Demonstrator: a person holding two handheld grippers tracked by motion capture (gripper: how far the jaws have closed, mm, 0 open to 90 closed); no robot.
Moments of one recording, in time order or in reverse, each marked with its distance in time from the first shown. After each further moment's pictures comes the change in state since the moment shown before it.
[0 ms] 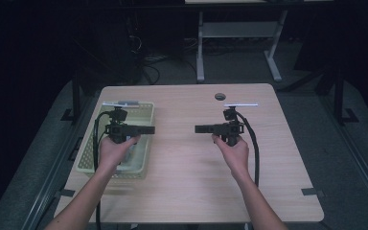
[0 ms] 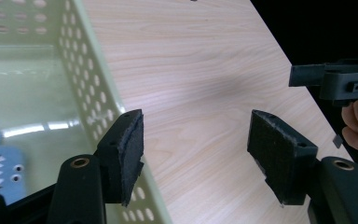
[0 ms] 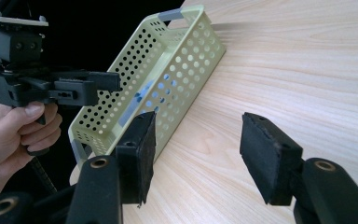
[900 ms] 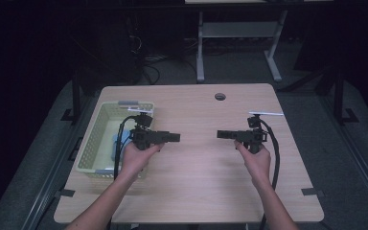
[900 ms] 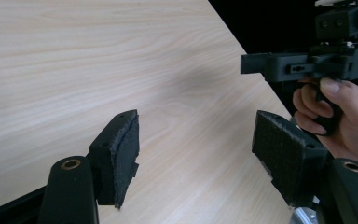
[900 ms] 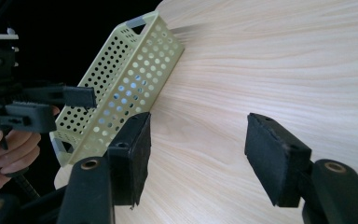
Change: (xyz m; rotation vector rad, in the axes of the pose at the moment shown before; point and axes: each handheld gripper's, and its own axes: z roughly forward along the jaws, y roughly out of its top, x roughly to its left) left arm -0.052 -0.013 0.043 0.032 -0.152 0.064; right arm -0.039 -0.024 -0.051 -0.054 -0.062 0.058
